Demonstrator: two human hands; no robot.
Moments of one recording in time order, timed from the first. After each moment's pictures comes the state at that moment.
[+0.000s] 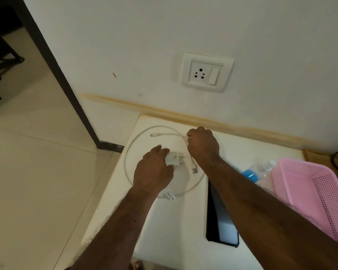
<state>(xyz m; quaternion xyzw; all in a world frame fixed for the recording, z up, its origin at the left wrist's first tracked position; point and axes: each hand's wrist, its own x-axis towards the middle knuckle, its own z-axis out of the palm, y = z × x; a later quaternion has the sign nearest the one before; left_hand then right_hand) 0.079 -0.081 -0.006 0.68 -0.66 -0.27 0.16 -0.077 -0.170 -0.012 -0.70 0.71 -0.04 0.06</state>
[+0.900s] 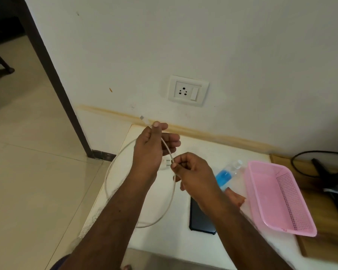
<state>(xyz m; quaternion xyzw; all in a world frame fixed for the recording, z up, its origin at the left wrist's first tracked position) 0.061 -0.059 0.102 0.45 -0.35 -0.57 0.60 -0.061 -0.015 0.108 -0.54 0.66 -0.31 0.43</state>
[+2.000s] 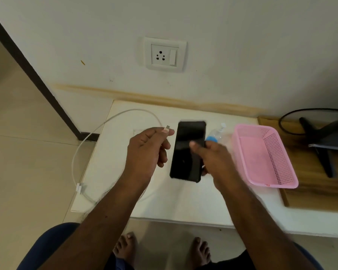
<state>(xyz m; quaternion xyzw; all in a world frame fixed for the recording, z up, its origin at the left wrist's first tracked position) 0.030 0.011 0.089 0.50 -0.42 -0.57 0.50 -0.146 0.014 0.067 -0.40 0.73 -0.34 0.43</state>
